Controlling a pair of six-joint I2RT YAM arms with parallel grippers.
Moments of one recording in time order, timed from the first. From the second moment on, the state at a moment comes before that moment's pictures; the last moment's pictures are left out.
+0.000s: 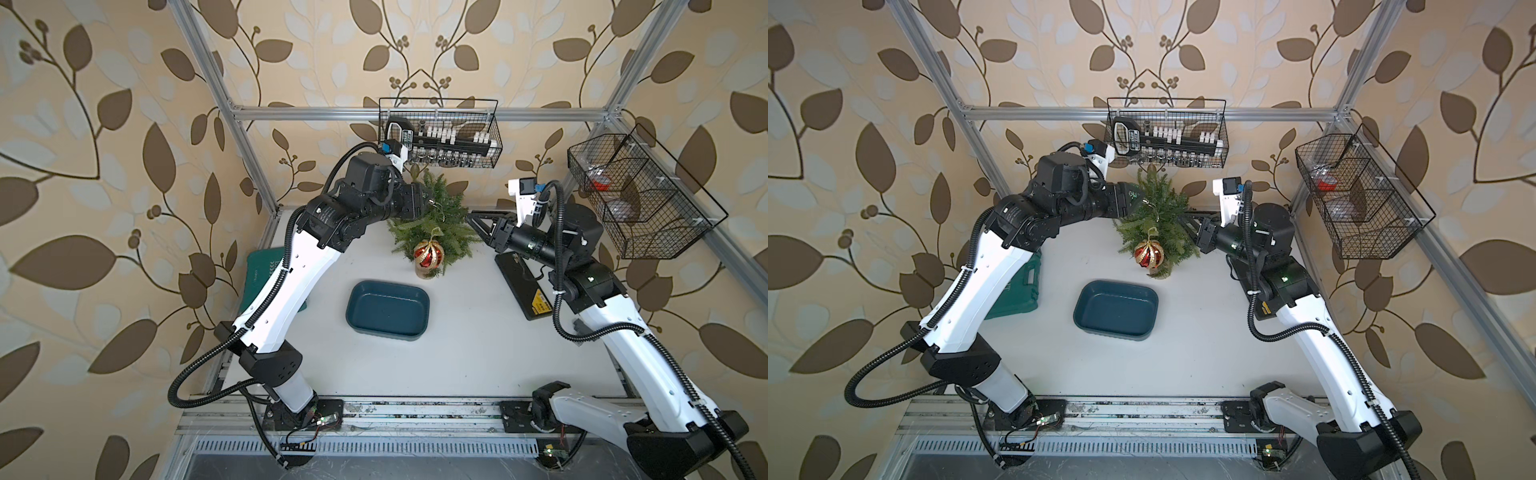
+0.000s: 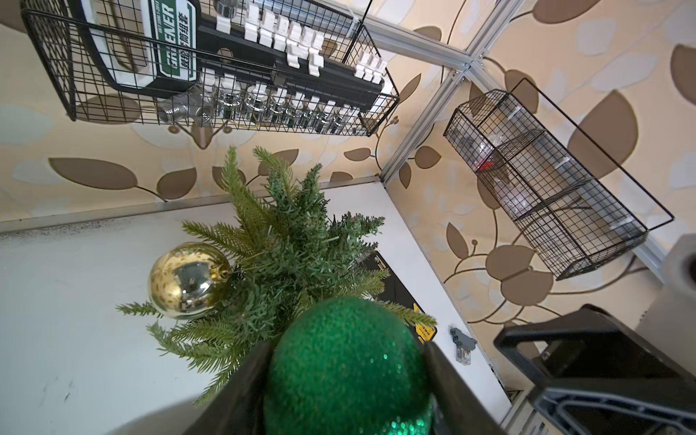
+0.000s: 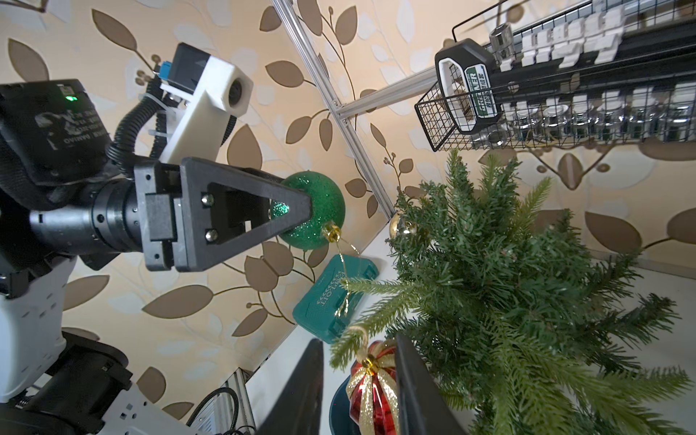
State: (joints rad) left arm -0.63 1.65 2.18 -0.90 0.07 -0.45; right arm 0.32 1.13 1.27 -0.19 -0.53 0.48
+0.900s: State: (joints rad) left arm -0.60 1.82 2.30 -0.83 0.10 -0.46; right arm 0.32 1.34 1.42 -0.14 -0.55 0.42
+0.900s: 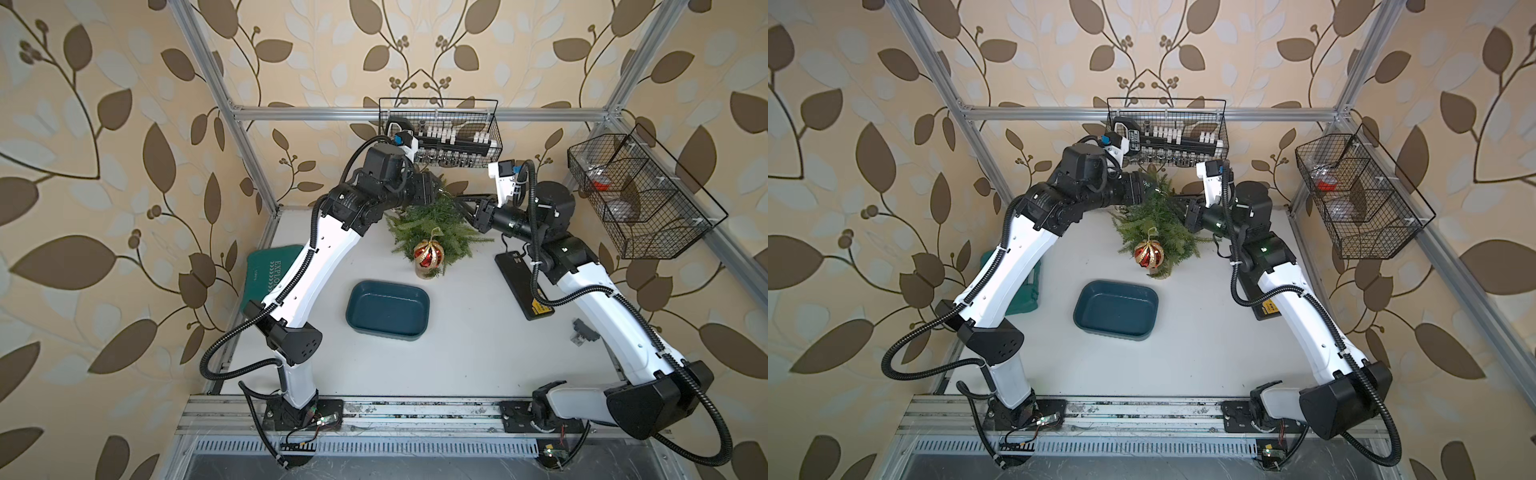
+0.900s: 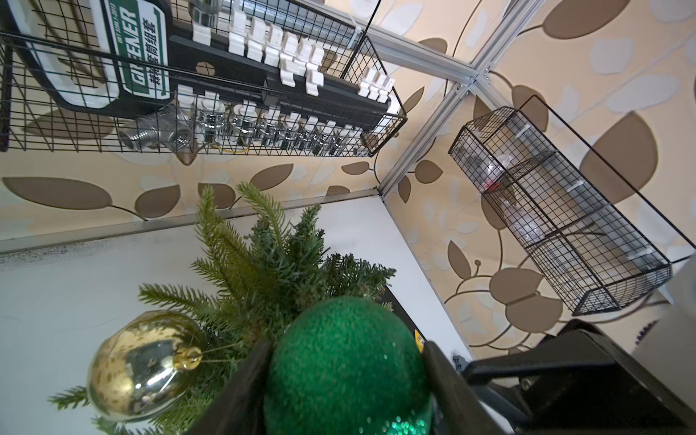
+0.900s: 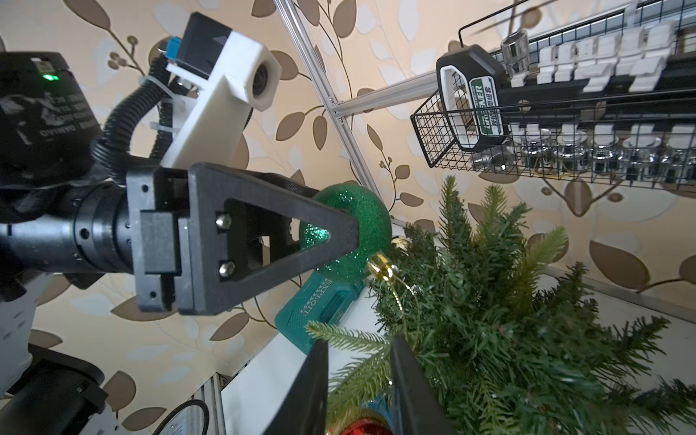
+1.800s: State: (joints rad) left arm -0.57 1.82 2.30 -0.81 0.10 -0.48; right arm 0.32 1.47 1.53 -0.14 -0.51 0.41
